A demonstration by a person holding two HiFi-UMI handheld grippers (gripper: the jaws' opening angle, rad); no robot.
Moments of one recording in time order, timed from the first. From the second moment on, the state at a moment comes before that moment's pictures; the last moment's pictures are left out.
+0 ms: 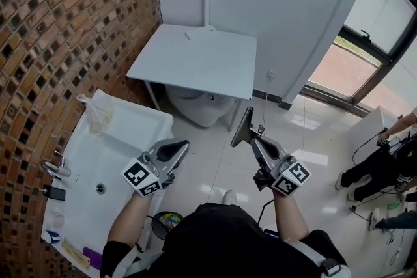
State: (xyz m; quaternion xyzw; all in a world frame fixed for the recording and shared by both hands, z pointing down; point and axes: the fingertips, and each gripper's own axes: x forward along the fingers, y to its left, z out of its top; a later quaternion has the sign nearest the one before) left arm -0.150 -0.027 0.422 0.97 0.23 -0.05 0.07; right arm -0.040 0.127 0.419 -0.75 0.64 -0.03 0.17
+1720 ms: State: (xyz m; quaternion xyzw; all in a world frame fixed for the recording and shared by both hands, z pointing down) left arm 0.089 0.001 0.431 0.96 0.27 -0.02 0.06; right arm 0.175 0.160 0.420 -0.77 0.61 -0.01 0.18
